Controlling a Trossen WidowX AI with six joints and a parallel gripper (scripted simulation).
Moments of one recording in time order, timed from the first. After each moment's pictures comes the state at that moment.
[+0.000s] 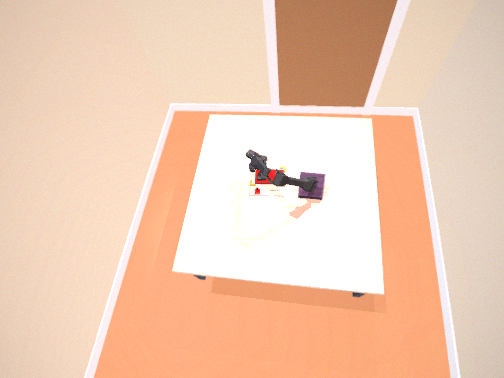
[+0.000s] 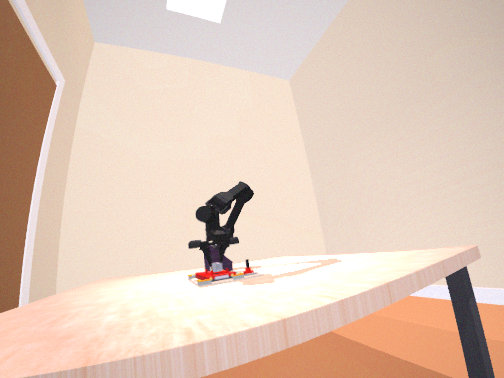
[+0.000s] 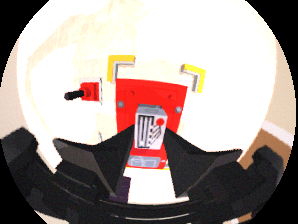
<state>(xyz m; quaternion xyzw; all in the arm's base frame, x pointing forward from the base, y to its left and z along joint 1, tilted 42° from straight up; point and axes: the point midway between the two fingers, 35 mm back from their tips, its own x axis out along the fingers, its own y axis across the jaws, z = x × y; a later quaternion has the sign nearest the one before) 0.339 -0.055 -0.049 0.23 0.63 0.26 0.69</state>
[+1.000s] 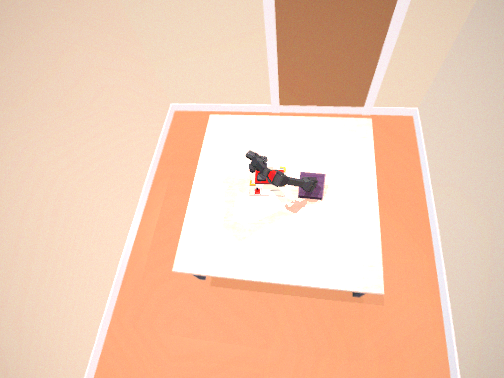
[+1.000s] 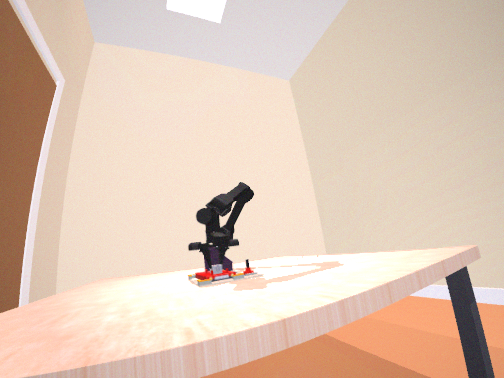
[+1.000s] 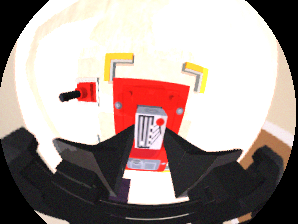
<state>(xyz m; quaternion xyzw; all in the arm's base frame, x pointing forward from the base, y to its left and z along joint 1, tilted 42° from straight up) 0.339 -0.050 -0.055 0.23 0.63 0.26 0.69</state>
